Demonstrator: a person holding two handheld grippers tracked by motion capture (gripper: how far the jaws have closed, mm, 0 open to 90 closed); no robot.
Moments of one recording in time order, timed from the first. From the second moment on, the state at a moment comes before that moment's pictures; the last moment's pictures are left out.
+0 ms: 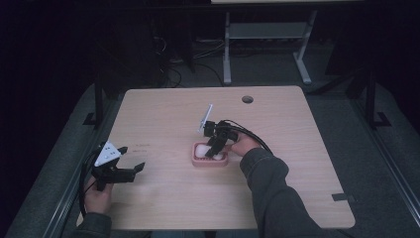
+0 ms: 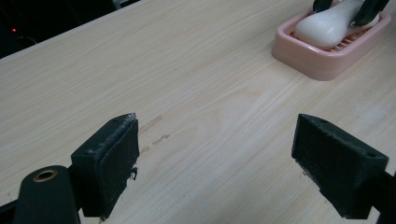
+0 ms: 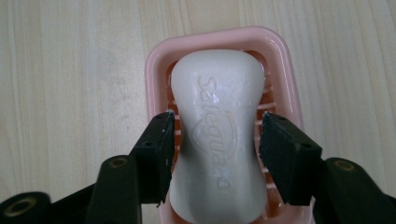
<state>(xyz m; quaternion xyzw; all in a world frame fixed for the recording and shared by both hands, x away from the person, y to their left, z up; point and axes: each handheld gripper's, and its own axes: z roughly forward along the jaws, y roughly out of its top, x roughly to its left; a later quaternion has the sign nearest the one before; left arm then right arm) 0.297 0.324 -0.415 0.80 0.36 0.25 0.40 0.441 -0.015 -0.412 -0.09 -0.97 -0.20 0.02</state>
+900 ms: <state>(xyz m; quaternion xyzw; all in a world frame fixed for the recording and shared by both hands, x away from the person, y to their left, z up) 0.296 0.322 -0.415 0.81 0.35 0.25 0.40 0.434 -0.057 -0.391 -0.14 -0.96 -0.26 0.00</state>
